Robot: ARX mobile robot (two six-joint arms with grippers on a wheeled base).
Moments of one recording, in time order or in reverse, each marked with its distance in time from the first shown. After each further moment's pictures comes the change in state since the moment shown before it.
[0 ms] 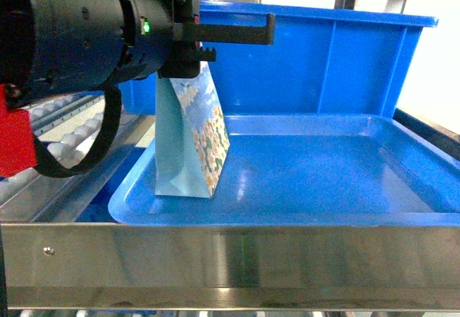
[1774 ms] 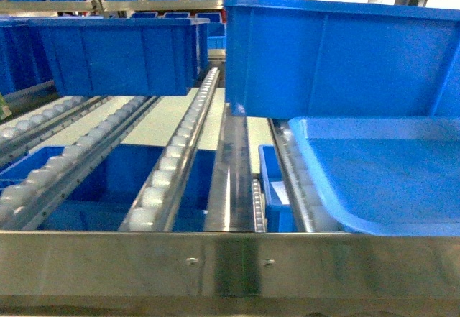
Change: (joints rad) left arm 0.235 -0.933 -0.507 0.040 0.137 0.280; right arm -0.005 -0.001 -0.002 0.001 0.004 0.000
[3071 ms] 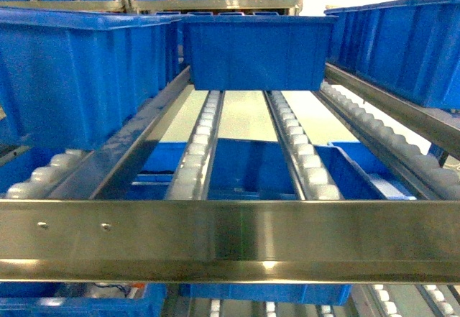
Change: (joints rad) left arm 0.001 0.000 0.000 -0.002 -0.003 0.000; right arm 0.000 0.001 0.000 -0.002 0.000 0.000
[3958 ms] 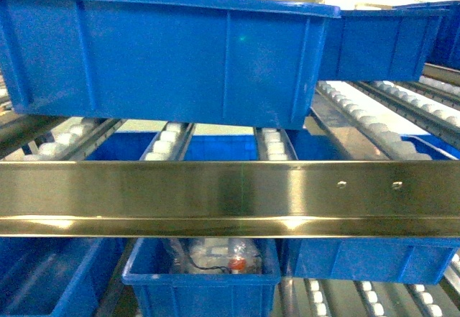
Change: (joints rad) left arm -0.001 0.000 0.000 0.002 0.000 0.000; right arm 0.000 -0.002 -0.001 0.003 0.000 0.000
